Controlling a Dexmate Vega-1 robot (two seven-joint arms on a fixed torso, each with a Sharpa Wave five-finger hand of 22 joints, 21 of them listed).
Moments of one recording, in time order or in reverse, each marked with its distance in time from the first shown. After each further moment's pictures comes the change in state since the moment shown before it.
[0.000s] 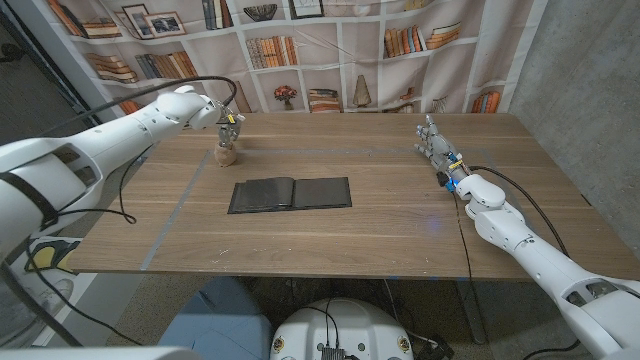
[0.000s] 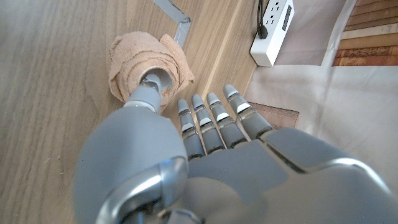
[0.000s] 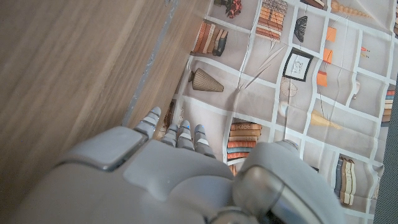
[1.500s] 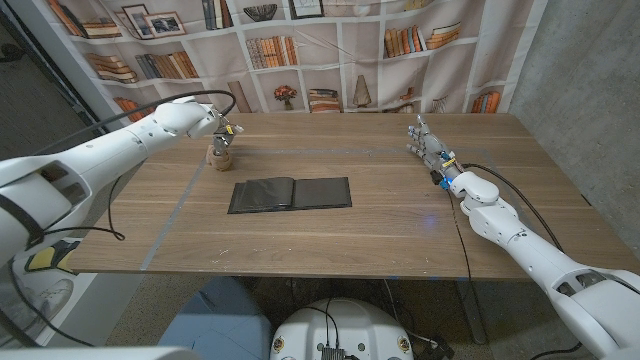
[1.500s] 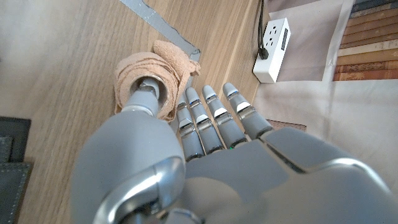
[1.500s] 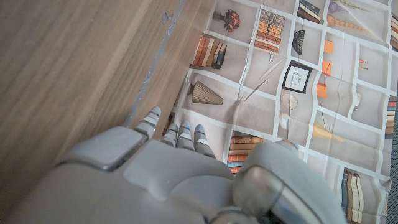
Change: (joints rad) left arm 0.093 0.047 -0.066 -0.120 0.101 0.022 -0.111; left_hand -0.047 -0.024 0.026 -0.010 0.000 0.133 -0.005 0.028 0.000 0.095 -0.025 0.018 0.038 0.102 -0.021 -0.016 0.004 0.005 -0.011 0.009 0.009; right arm 0.047 0.023 -0.031 0.047 -0.008 -0.014 0.045; right_hand 0.000 0.000 0.003 -0.003 0.000 0.000 0.000 0.000 0.000 0.000 0.000 0.000 0.000 0.000 0.000 0.000 0.000 0.000 0.000 0.000 0.000
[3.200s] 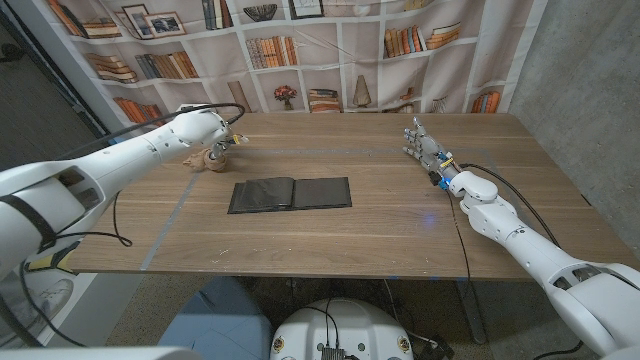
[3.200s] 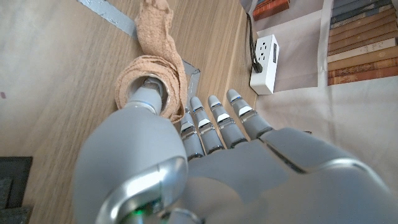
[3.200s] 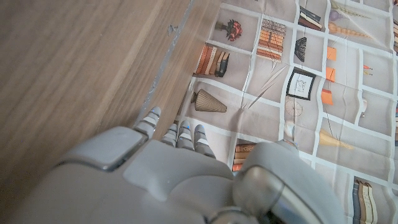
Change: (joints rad) left arm 0.009 -0.042 0.046 0.003 0.139 0.048 -0.090; left_hand 0.061 0.002 0.028 -0.019 0.000 -0.111 -0.025 -0.055 0.005 -0.112 0.009 -0.060 0.018 -0.159 0.030 -0.016 0.002 -0.083 0.030 -0.007 0.009; right arm 0.028 0.007 -0.014 0.043 0.007 -0.019 0.053; right_hand 0.000 0.000 0.004 -0.004 0.000 0.000 0.000 0.000 0.000 -0.004 -0.004 0.000 0.000 0.000 0.000 0.000 0.000 0.000 0.000 0.000 0.000
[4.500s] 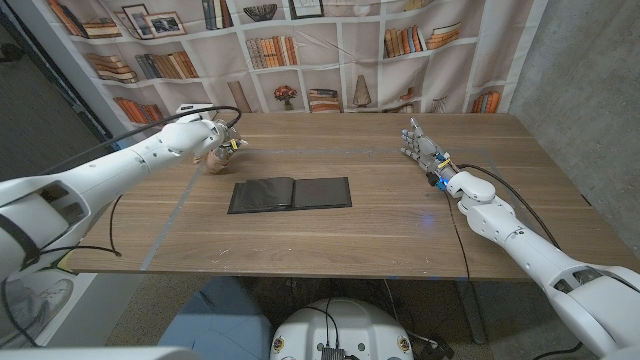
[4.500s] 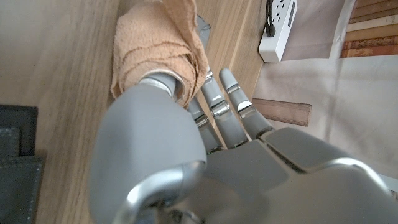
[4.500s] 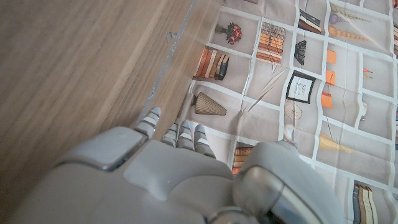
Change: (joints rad) left arm 0.116 0.077 -0.094 -0.091 -0.105 0.026 0.263; left_hand 0.316 0.000 -0.089 0.011 0.011 0.337 0.019 0.254 0.167 0.344 -0.041 0.321 0.350 0.653 -0.012 0.379 0.314 0.113 -0.031 0.367 0.245; right arm -0.017 -0.007 -0.005 -0.044 -0.006 -0.020 -0.026; right_hand 0.000 0.000 0.000 0.000 0.000 0.005 -0.005 0.000 0.000 0.005 -0.005 0.000 0.000 0.000 0.000 0.000 0.000 0.000 0.000 0.000 0.000
